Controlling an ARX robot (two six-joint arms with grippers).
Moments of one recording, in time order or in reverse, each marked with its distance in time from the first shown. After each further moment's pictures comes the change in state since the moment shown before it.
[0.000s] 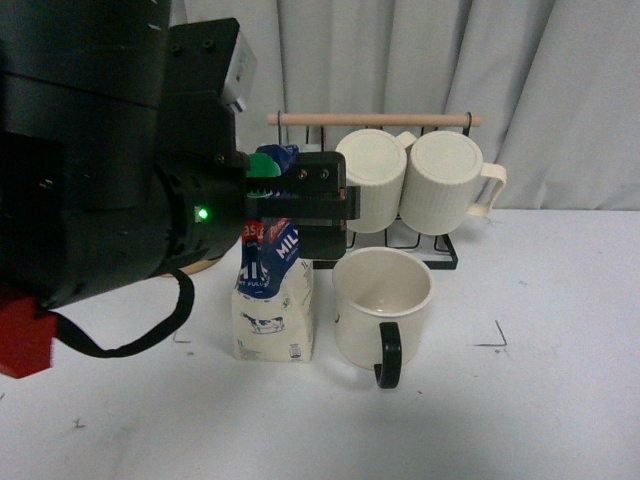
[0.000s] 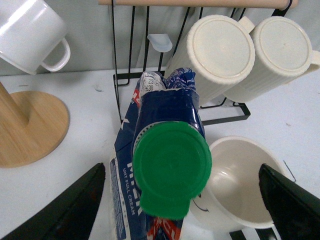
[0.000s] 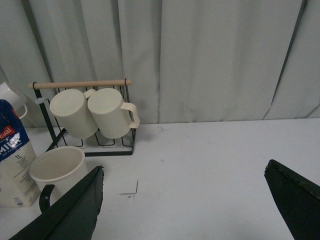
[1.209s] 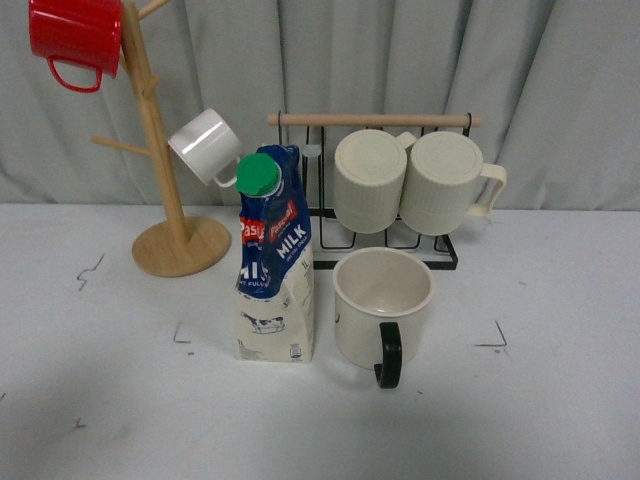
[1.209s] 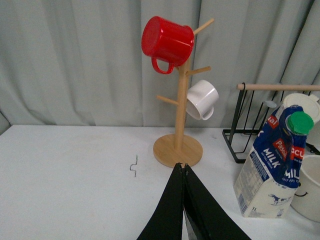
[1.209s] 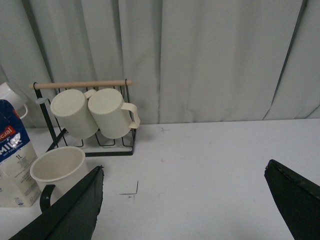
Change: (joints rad) left arm 0.481 -1.367 -0.721 -0.258 0.164 0.196; right arm 0.000 0.000 0.000 0.000 0.000 0.000
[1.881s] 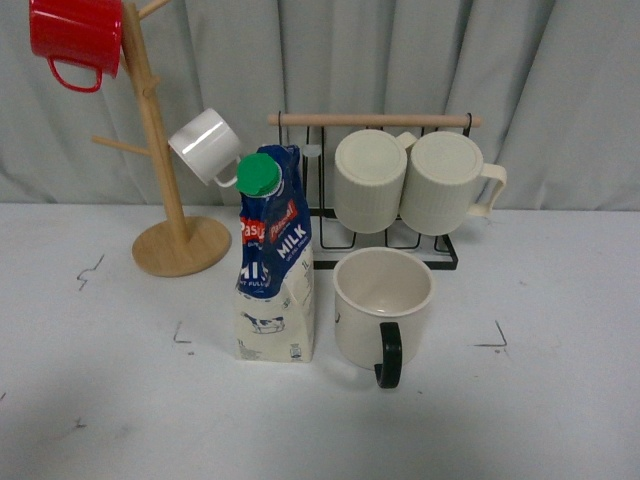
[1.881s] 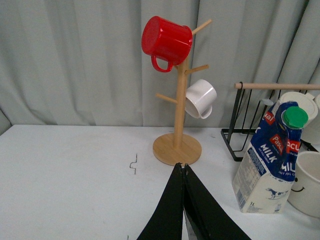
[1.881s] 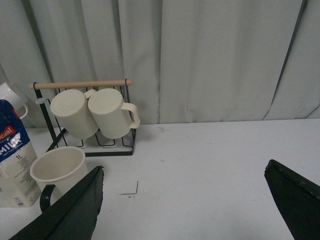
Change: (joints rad) left arm 0.000 -0.177 -0.047 -0.113 0.000 0.000; right arm 0.000 0.000 0.000 0.000 0.000 0.000
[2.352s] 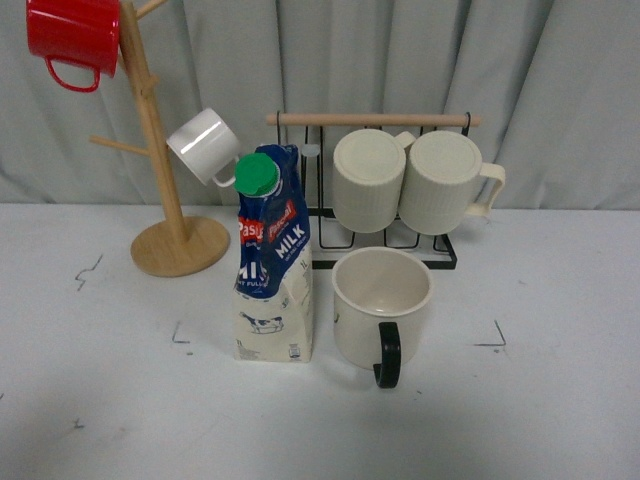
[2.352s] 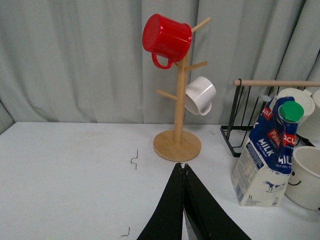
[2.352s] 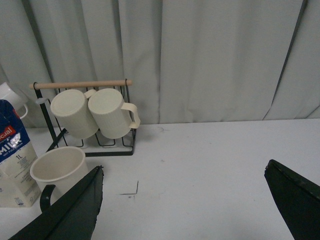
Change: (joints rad) left arm 0.000 -0.199 0.000 -0.205 0.000 0.000; right arm 0.000 0.000 0.000 -0.001 0.000 0.000
